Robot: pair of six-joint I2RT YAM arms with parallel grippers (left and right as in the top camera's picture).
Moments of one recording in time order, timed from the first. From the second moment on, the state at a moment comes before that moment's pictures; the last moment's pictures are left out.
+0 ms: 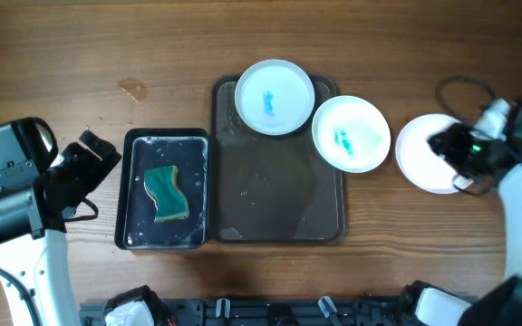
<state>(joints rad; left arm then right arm) 0.35 1.08 1.15 -1.12 0.12 -0.53 -0.34 1.37 0.99 -0.73 -0.38 0.21</state>
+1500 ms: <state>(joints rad) 0.21 1.15 1.15 -1.21 0.22 -0.36 0.45 1.56 0.84 -0.60 -0.17 0.51</state>
